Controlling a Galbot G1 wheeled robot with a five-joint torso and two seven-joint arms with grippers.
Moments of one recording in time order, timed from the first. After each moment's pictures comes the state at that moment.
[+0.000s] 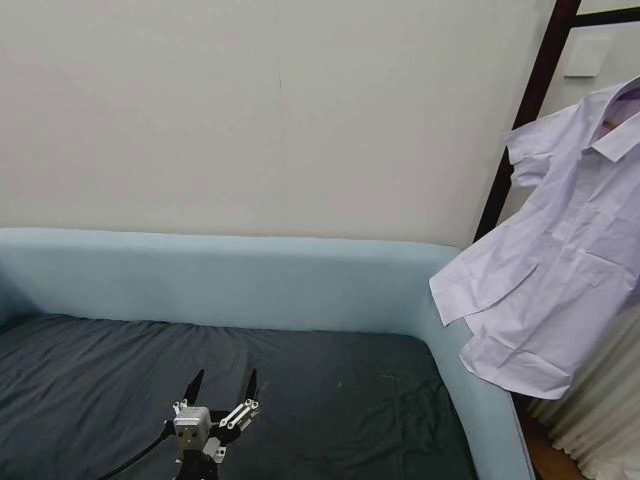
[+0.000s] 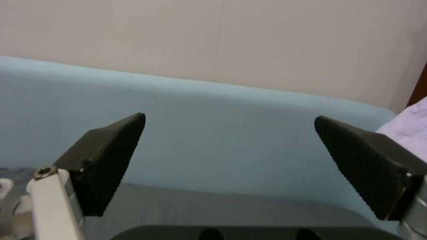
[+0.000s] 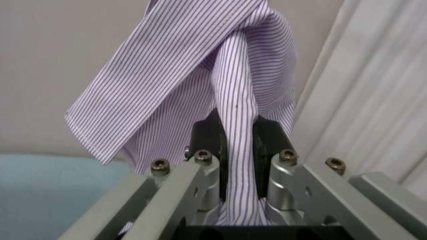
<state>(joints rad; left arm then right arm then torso) 1.70 -1.22 -0.34 -2.24 -0.24 -0.17 -0.30 -0.16 0.17 0.17 1.69 1.30 -0.73 0.28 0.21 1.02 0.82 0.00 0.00</state>
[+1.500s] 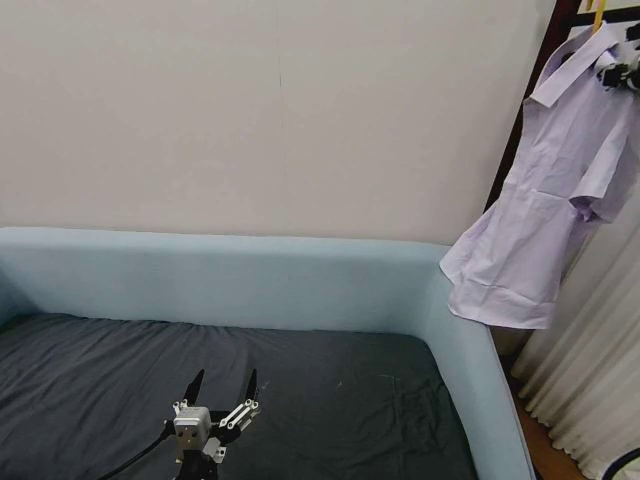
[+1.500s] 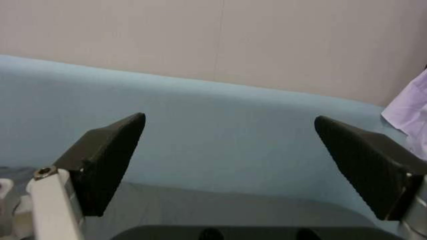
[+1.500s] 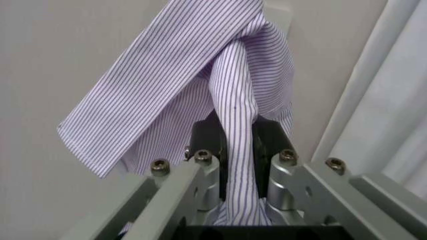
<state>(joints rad) 1.70 -1.22 -0.34 -2.24 -0.24 -0.17 -0.30 0.61 0.70 -0.40 1.04 0.99 -0.73 0.22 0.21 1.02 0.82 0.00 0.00</state>
